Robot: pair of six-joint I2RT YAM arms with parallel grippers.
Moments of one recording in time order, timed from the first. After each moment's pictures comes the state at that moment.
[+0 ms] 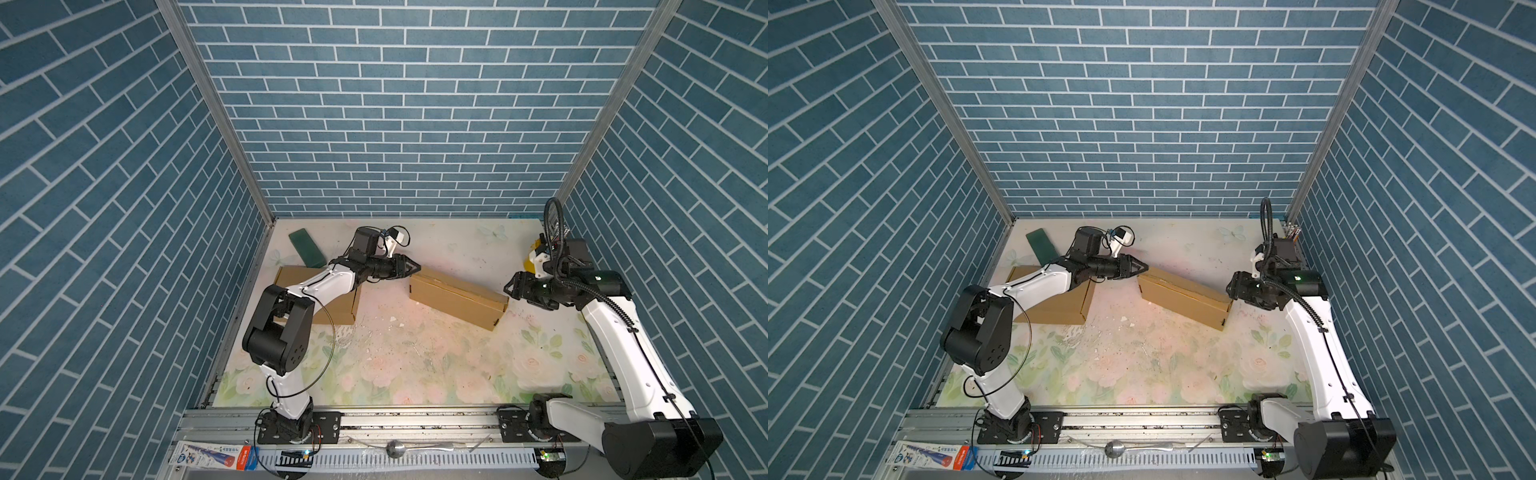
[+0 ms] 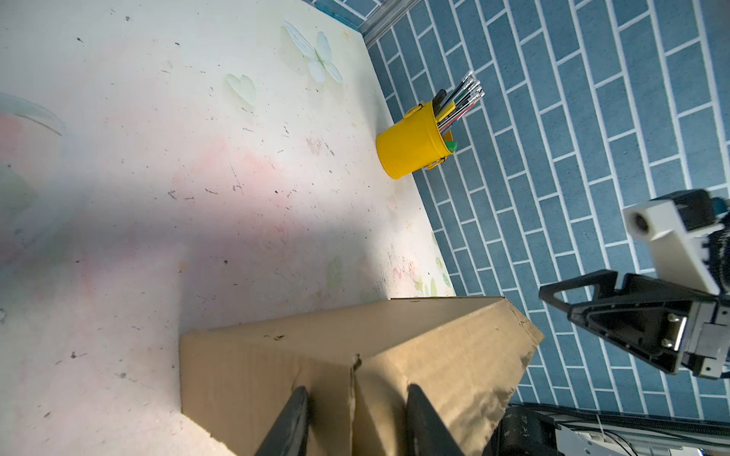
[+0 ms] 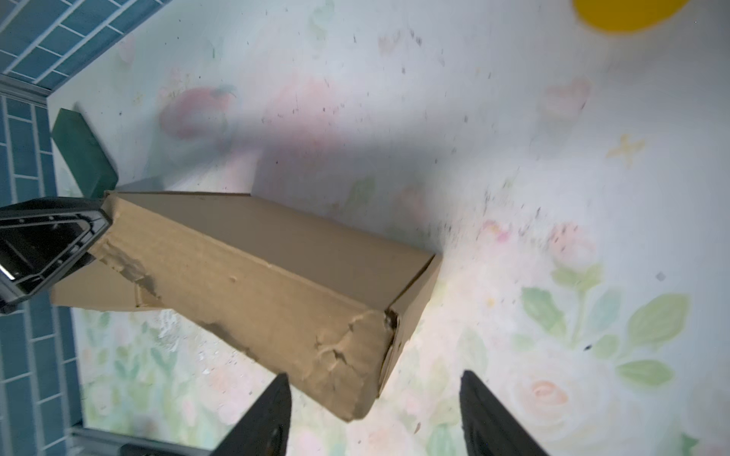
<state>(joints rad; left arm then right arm) -0.43 1.80 1.21 -0.04 0.76 -0.54 0.10 1.14 1.19 -1.12 -0.29 0.35</state>
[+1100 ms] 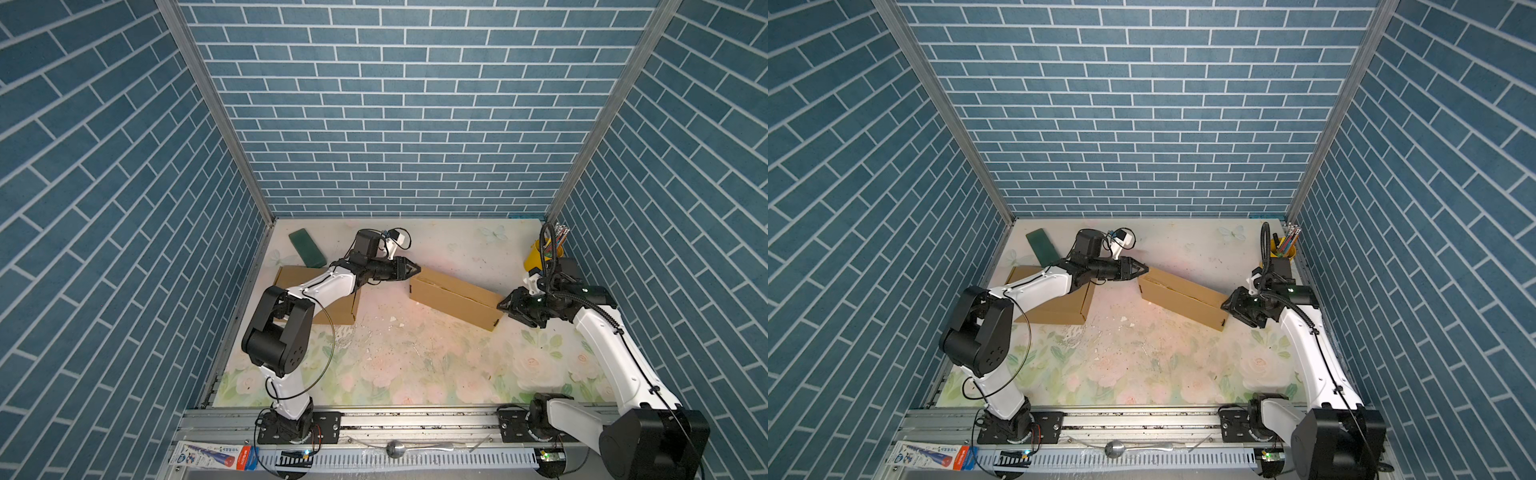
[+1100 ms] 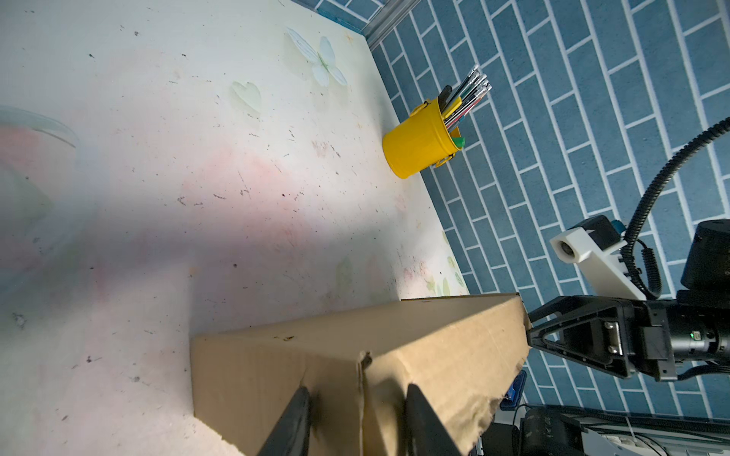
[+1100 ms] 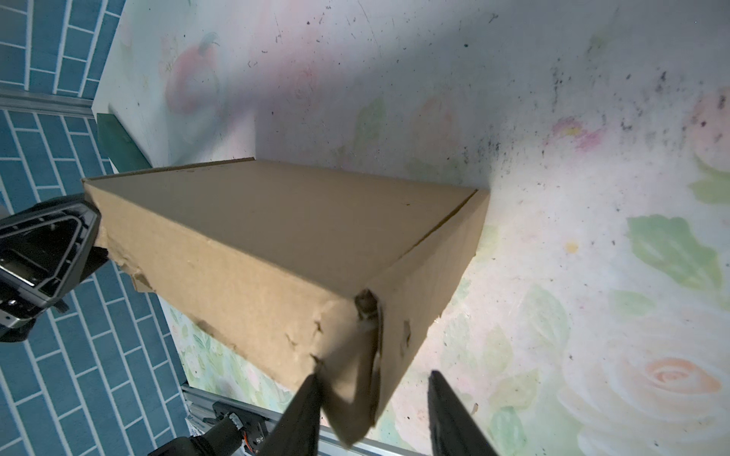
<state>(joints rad) -0.44 1.79 1.18 -0.02 0.73 -0.50 0.04 1.13 0.97 -1.00 -0.48 0.45</state>
